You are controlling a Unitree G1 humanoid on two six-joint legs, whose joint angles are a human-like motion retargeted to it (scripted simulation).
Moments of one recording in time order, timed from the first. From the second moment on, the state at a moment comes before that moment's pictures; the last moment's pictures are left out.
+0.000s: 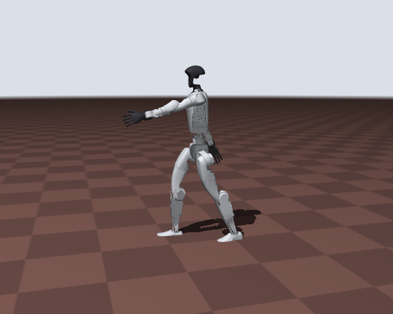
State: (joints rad) left arm -1.26 0.36 -0.28 1.57 -0.24 -0.19 -0.12; right arm 0.33 -0.16 0.22 1.66 0.29 -0.08 0.25; waist -0.20 0.03 0.03; left_leg 0.38 0.02 -0.05 -0.05 -0.28 -0.07; right_leg -0.35 -0.11 -0.24 0.26 -0.09 0.04
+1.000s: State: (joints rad) left arm -1.39 0.49 -0.29 1.54 -0.14 -0.14 -0.10; right arm 0.38 -0.21 0.25 1.64 0.22 -0.09 0.27; waist -0.17 0.08 0.03; left_leg 0.11 0.08 0.26 -0.09 -0.23 -0.06; right_leg -0.85 -0.07 -0.13 2.13 -0.29 -0.06
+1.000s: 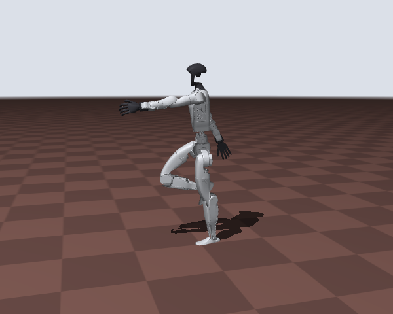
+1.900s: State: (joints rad) left arm 0.76 0.28 -0.24 1.60 -0.32 -0.08 -0.55; right arm -1.63 -0.49 0.31 1.58 0.78 -0.24 -0.18; waist 0.38 -0.25 -0.05; left_leg -0.87 0.10 0.42 1.07 -0.54 0.19; right_leg 0.12 -0.23 0.05 -0.05 -0.11 0.15
